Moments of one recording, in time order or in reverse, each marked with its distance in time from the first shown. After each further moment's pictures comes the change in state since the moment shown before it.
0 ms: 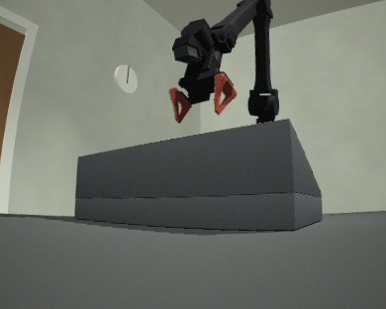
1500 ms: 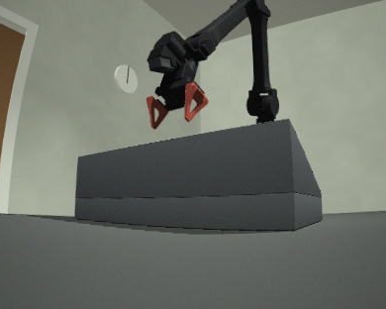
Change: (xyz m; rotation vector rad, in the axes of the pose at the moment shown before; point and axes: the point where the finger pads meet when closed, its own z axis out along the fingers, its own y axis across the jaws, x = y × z) arm 0.002 -0.073 0.001 0.003 0.002 0.012
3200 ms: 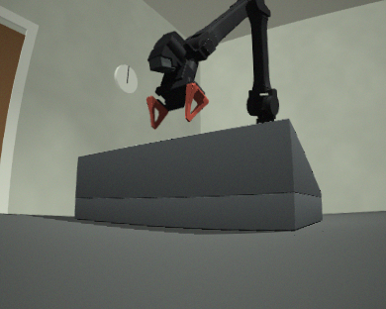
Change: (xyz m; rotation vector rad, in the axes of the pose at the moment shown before) arm 0.000 0.001 0.000 -0.003 0.000 -0.011
